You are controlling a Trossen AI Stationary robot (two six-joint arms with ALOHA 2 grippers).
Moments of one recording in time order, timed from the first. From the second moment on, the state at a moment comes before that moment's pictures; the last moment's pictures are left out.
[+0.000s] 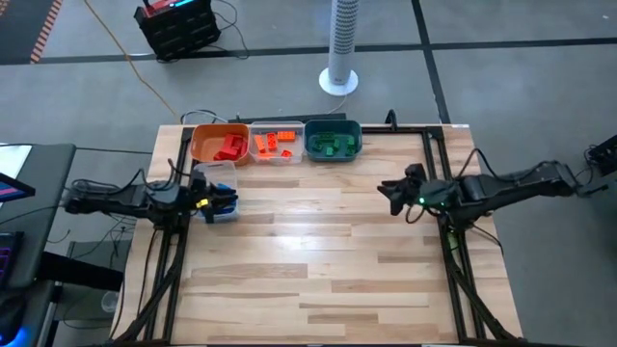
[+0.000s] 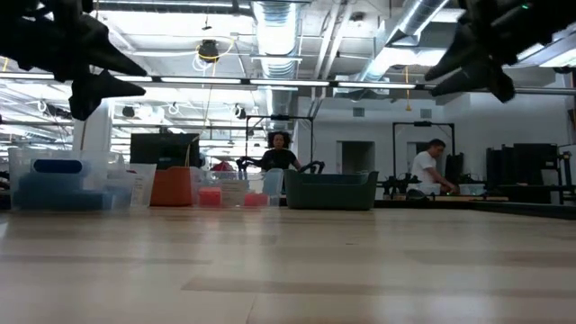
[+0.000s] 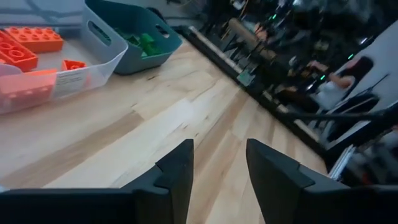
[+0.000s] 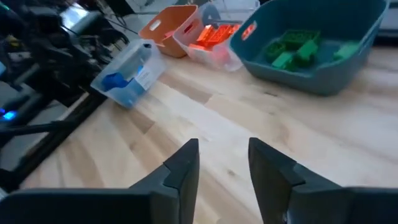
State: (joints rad) left arm -0.11 0.19 0.30 -0.31 -0.43 -0.69; right arm 0.17 0.69 0.57 -0.40 0.59 0.85
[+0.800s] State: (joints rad) left arm -0.11 0.00 0.01 0.08 -0.27 -0.76; right arm 0.50 0.28 0.14 -0.23 0.80 1.16
